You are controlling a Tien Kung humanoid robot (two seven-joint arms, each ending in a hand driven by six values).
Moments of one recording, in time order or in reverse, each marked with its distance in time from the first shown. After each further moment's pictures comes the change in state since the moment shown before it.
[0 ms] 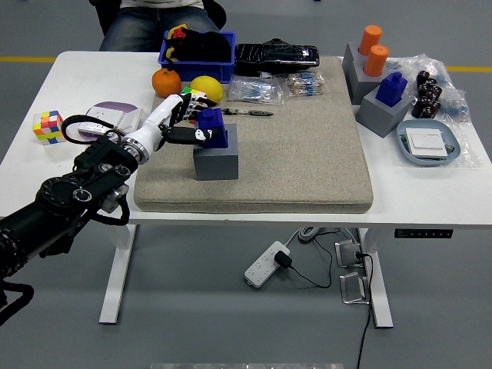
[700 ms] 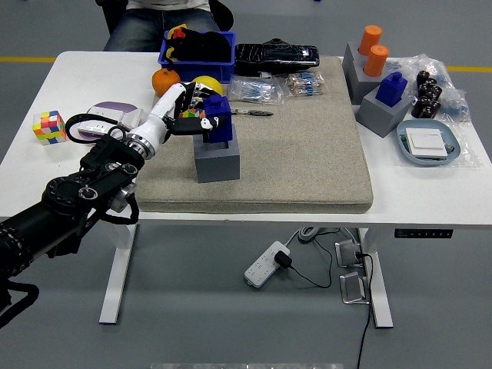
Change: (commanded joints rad) left arm -0.003 -0.010 -0.005 -0.043 -0.054 0.056 -0.086; right arm -0.001 0.002 0.002 0.000 0.000 -0.003 0.001
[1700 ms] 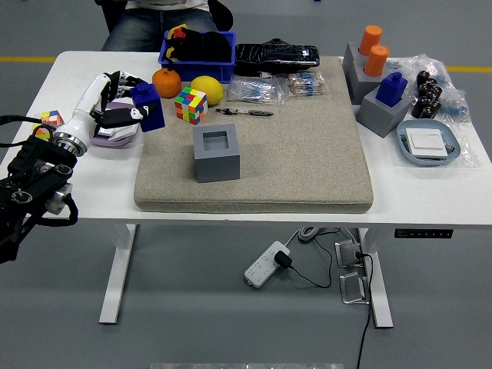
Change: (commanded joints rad) left arm 0.104 0.209 -0.092 -0.039 0.059 0.044 -0.046; right arm -0.005 0.002 0.019 0.003 -0.002 -0.001 0.000
